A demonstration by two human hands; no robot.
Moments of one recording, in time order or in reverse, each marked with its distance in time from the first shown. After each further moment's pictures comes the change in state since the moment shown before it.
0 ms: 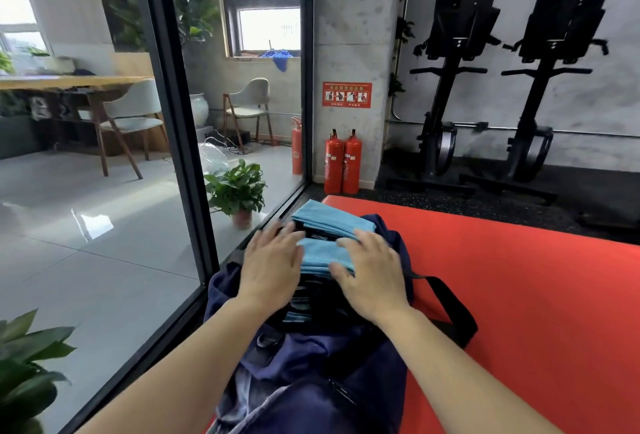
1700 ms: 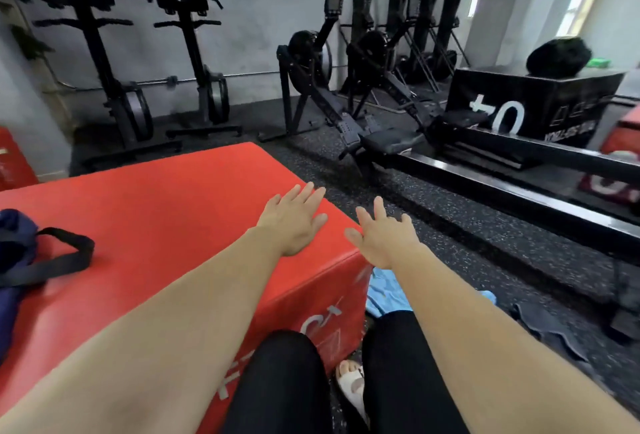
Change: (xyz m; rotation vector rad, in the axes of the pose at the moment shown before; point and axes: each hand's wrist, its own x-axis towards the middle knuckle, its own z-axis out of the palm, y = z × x) left_hand -0.245 0.509 0.049 0.055 -0.600 1.009; right_hand -0.461 0.249 -0.314 -0.488 -0.275 0.983
